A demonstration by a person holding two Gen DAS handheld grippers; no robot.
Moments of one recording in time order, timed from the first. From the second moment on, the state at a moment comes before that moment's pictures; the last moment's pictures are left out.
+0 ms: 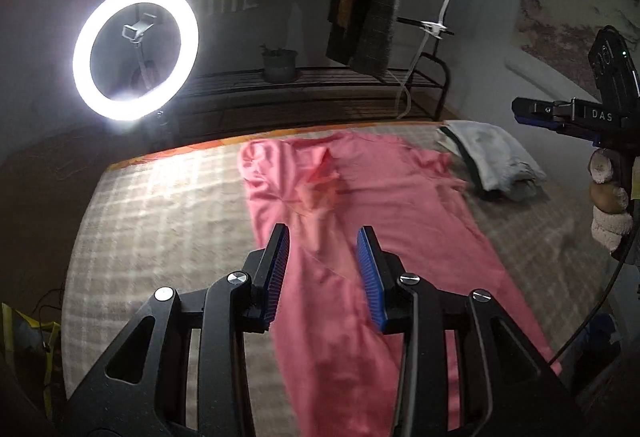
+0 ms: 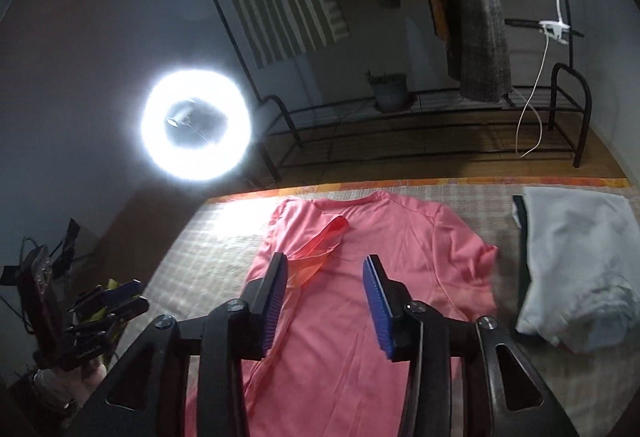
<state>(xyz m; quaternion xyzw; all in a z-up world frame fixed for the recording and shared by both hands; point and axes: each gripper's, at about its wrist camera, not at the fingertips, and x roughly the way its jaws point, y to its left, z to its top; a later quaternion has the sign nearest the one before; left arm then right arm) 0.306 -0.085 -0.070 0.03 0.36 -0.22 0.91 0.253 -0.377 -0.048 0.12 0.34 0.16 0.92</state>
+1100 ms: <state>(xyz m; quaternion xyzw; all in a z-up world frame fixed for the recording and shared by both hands) 0.073 -0.199 -0.211 0.18 0.44 -0.40 0.78 0.069 -0.520 -0.078 0.20 0.31 0.09 0.93</state>
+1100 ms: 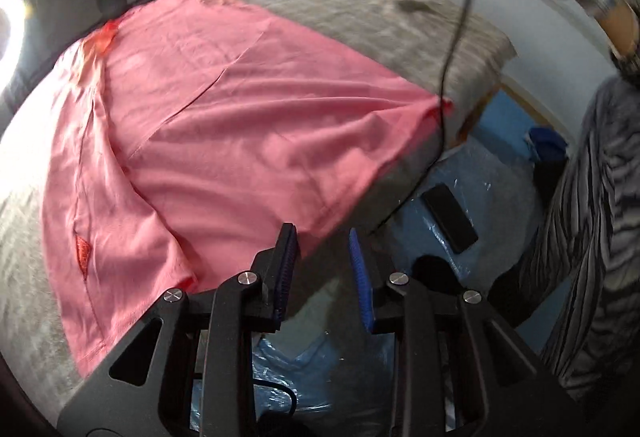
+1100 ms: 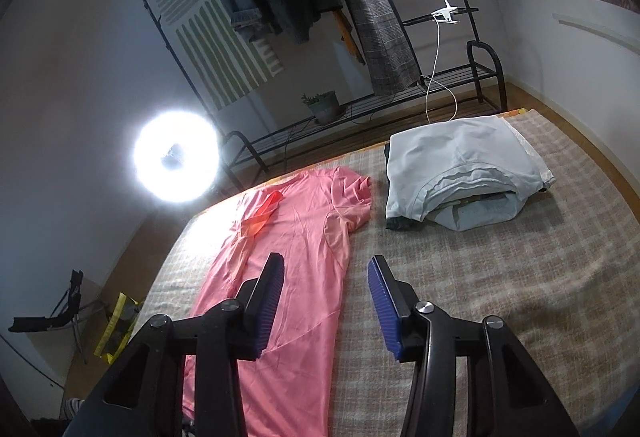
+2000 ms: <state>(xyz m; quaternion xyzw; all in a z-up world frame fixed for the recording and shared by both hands) 0.055 -0.315 -0.211 0.16 0.39 -0.43 0.80 0.048 -0.612 -0.095 0.26 0.30 0.14 0.91</state>
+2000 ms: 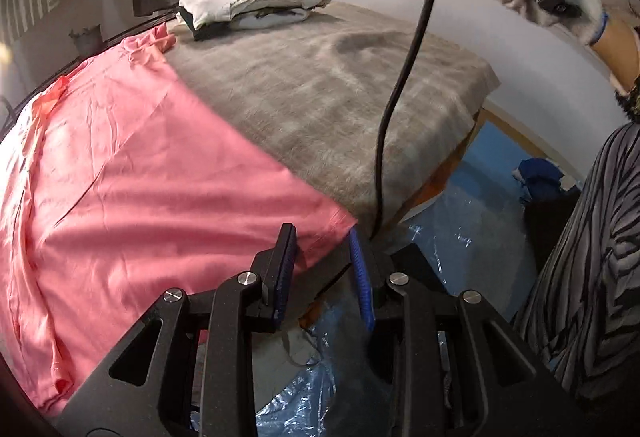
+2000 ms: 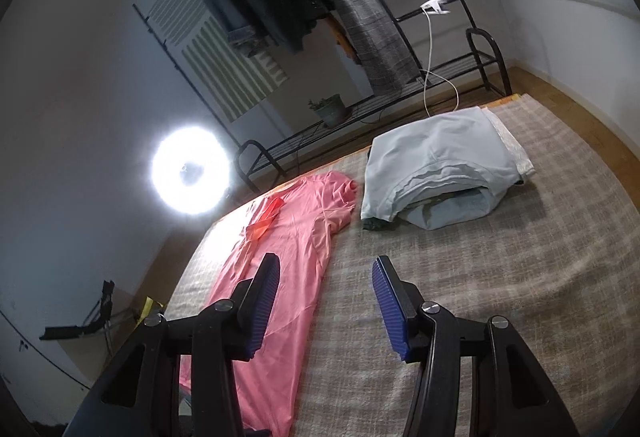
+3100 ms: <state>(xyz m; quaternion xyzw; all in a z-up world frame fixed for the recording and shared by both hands) 0.097 -0.274 -0.184 -0.01 0.41 -0.41 0.81 0.251 -0.524 -0.188 0.32 0.44 0.14 0.83</state>
